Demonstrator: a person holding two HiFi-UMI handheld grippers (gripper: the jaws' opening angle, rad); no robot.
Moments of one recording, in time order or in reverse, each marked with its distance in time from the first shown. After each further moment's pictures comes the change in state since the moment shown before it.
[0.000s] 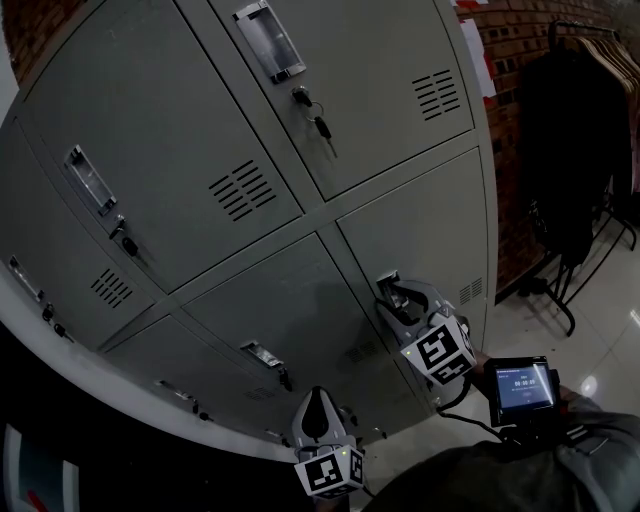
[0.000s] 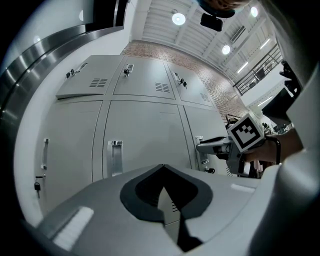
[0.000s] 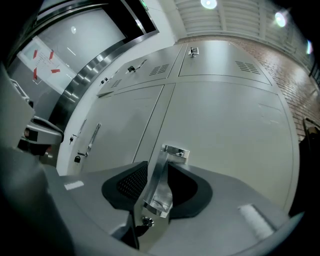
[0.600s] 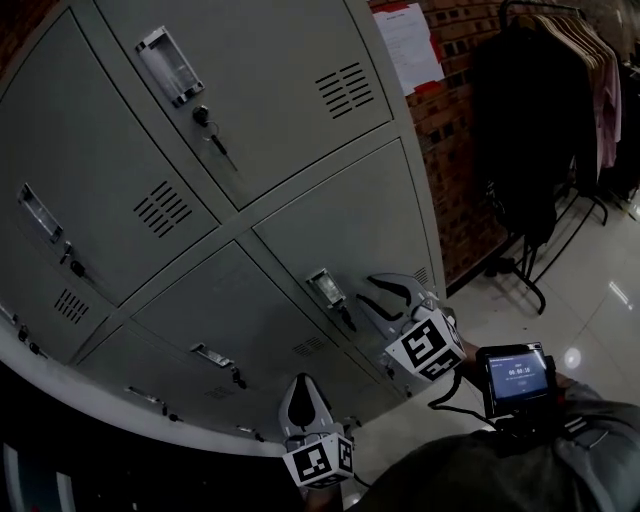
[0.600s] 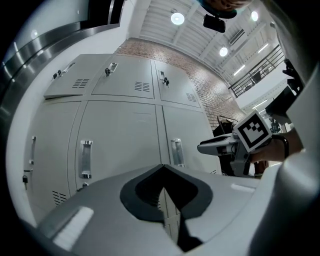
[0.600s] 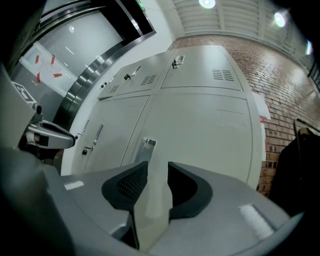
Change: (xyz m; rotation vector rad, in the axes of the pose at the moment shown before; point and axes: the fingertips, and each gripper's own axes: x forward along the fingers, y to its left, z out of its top) left arm 0.009 -0.087 0.004 -0.020 0.010 -0.065; right arm -0.076 -0.047 -0.016 0.005 0.037 -0.007
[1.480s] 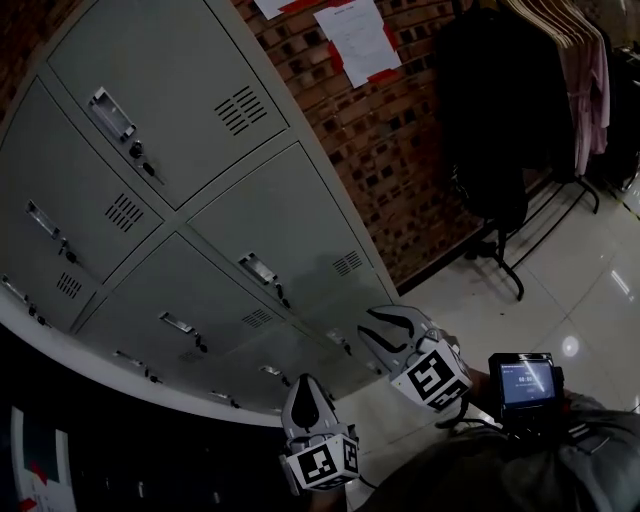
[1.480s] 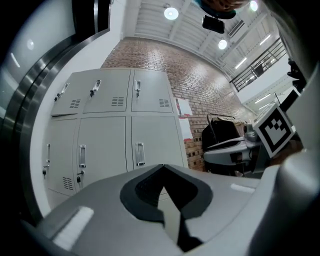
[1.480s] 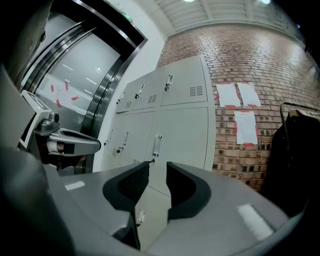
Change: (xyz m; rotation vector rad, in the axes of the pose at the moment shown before) left arm -0.085 -0.178 0.029 0.016 0.058 0.061; right arm -0.206 -0.011 -0.021 0.143 0.010 0.143
